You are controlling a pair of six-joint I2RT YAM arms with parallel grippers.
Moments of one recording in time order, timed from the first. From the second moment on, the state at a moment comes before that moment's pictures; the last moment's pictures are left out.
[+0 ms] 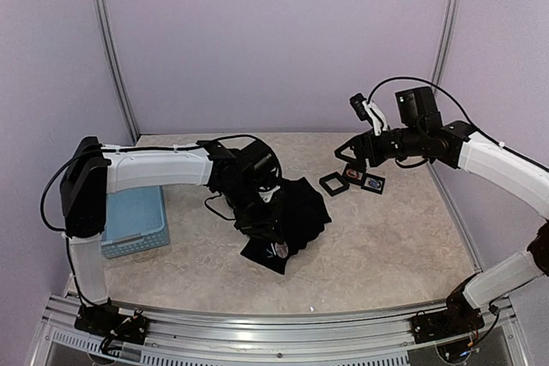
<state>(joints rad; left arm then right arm) -0.92 2.00 1.55 -0.82 0.47 -0.64 0.50 1.39 1.21 -0.41 -0.34 0.04</state>
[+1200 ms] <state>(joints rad) -0.72 1.77 1.22 0.42 1.22 -1.50 0.88 1.10 0.88 0.01 -0.33 -0.69</state>
